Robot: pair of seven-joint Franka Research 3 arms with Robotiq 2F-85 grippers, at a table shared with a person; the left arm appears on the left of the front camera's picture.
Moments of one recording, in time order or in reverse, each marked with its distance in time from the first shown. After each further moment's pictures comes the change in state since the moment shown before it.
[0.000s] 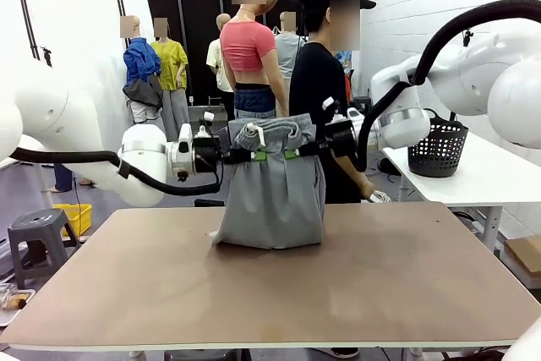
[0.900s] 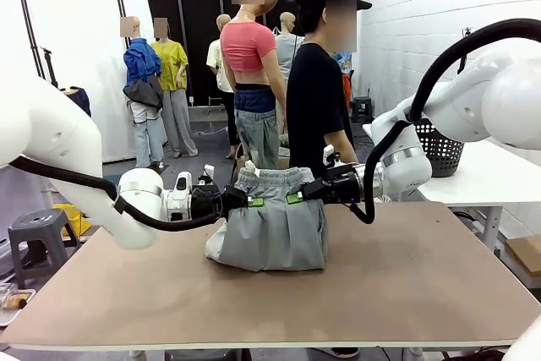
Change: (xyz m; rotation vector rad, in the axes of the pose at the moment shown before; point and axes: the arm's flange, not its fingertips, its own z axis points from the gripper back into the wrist) left arm -0.111 0.024 0.009 0.007 0.012 0.656; right arm -0.107 -0.009 -0.017 0.074 0.040 -0.503
